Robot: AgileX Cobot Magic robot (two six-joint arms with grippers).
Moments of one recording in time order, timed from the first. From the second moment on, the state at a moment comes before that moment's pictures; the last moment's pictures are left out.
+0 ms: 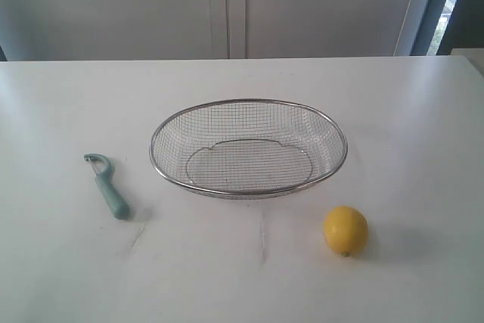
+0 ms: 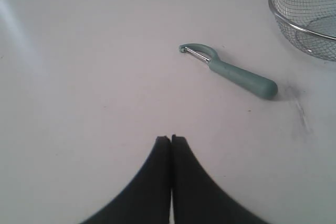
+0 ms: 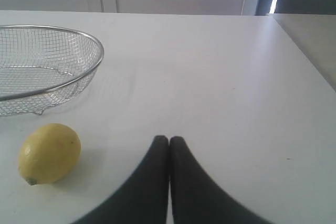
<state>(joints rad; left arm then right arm) -0.10 0.00 0.02 -0.14 0.39 0.18 0.03 0.01 -0.01 0.06 0.34 -0.05</state>
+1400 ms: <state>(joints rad) -0.10 0.00 0.02 -0.14 0.39 0.18 0.03 0.01 -0.01 0.06 -0.26 0.00</state>
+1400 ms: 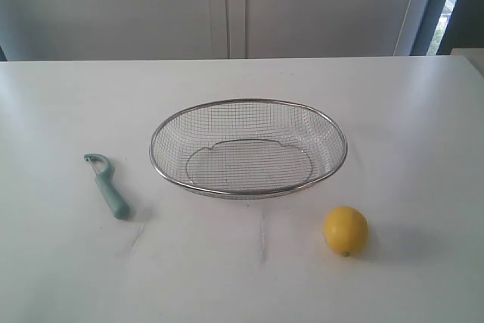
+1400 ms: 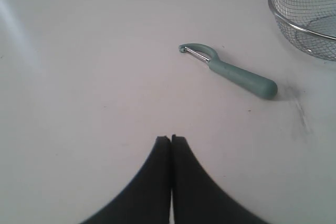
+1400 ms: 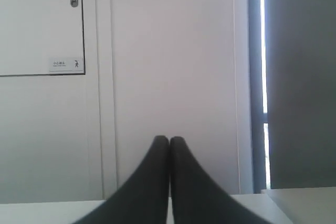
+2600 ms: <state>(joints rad) -0.10 0.00 0.02 -0.14 0.39 0.18 0.03 0.00 -0.03 0.06 -0.64 0.17</state>
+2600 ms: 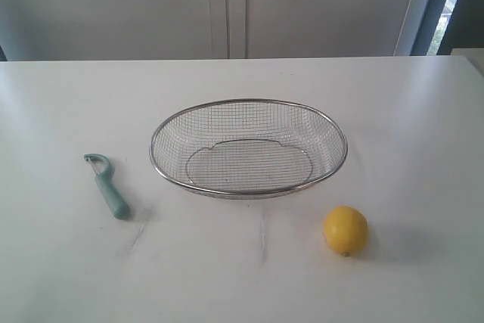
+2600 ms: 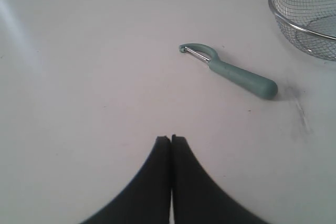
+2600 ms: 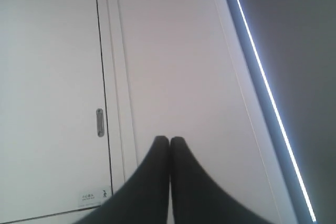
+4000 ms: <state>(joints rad) -0.10 0.00 0.02 -0.14 0.39 0.18 0.03 0.85 -0.83 0.10 0.61 0.09</state>
